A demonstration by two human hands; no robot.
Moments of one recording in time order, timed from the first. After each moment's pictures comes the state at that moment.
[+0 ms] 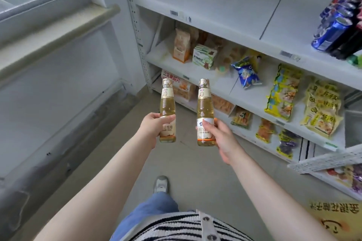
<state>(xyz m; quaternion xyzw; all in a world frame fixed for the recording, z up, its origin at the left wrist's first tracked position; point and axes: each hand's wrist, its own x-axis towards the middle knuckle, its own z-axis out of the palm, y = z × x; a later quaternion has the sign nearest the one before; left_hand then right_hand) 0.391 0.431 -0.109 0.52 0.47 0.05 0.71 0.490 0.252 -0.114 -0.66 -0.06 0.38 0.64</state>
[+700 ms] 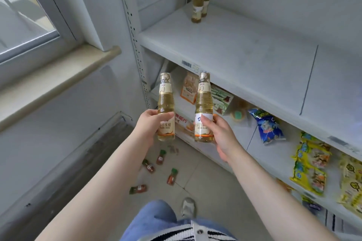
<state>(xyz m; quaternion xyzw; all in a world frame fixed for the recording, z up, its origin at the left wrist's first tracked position) 0.625 0.664 -0.070 0.52 0.46 0.10 0.71 0.738 0.500 -0.085 -0.66 -0.09 0.39 0.64</state>
